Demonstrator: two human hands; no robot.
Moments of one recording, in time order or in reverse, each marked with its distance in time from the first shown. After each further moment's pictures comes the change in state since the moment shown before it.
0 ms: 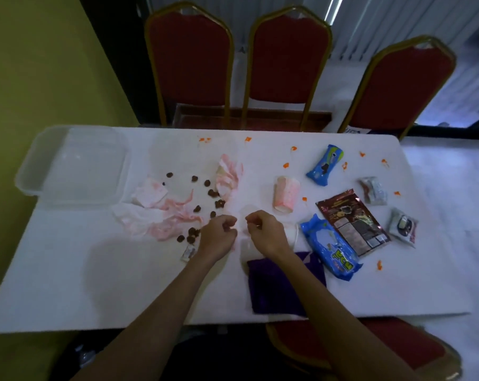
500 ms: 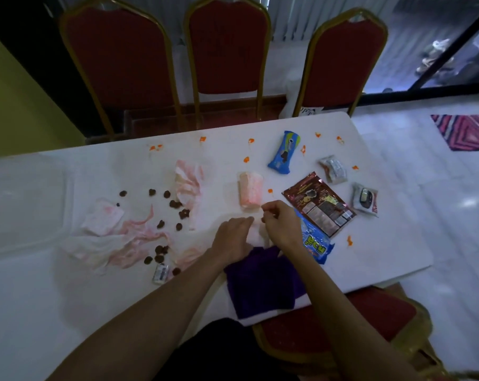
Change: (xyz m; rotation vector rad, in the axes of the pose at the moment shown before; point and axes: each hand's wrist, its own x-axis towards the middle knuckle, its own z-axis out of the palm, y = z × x) left_hand 0.026 0.038 0.080 0.689 -0.432 0.410; right_hand -0.002 0.043 -0.071 0.191 0.341 0.217
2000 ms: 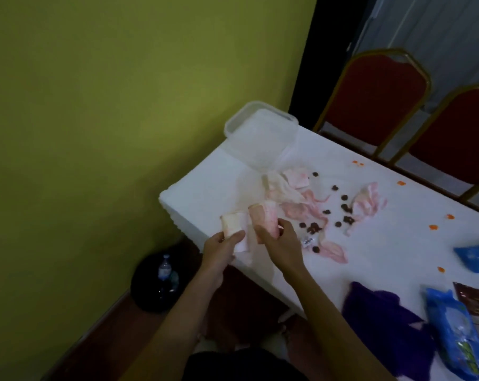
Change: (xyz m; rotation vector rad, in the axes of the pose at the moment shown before) left_hand -0.325 -0.136 0.043 -1.659 1.083 -0.823; right_hand -0.228 -0.080 0.199 -0.102 -0.741 -0.336
